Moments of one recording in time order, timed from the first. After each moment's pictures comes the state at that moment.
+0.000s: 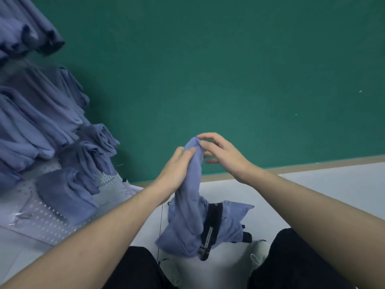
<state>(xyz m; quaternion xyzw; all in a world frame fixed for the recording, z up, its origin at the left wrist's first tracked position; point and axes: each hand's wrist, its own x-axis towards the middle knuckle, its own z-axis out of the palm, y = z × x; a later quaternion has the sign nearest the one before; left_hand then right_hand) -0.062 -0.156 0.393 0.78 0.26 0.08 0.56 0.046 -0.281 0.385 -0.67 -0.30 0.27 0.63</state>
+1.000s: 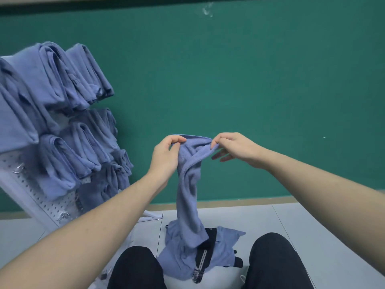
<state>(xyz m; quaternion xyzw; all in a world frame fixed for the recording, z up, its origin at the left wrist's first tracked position) -0.109 -0.165 0.514 0.75 0.19 0.34 0.53 0.015 -0.339 0.545 -0.75 -0.36 0.23 0.50</state>
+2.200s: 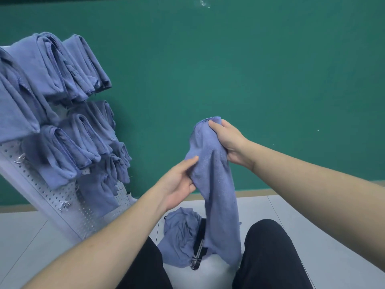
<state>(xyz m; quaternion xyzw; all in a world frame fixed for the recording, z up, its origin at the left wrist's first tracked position) -0.151 -0.217 0.489 0.49 0.14 0.04 0.86 -0.015 -0.315 0.543 -0.61 -0.16 0.26 0.73</state>
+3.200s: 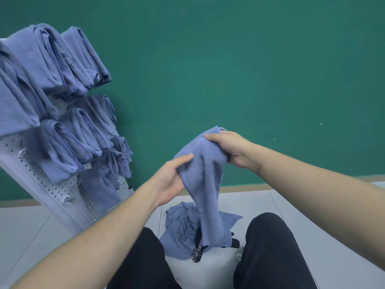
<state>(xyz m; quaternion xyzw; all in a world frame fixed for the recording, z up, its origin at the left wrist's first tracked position) -0.159 -0.196 0.480 0.50 0.13 0.03 0.85 -0.026 -0.328 0.525 -0.67 -0.16 0.32 0.66</state>
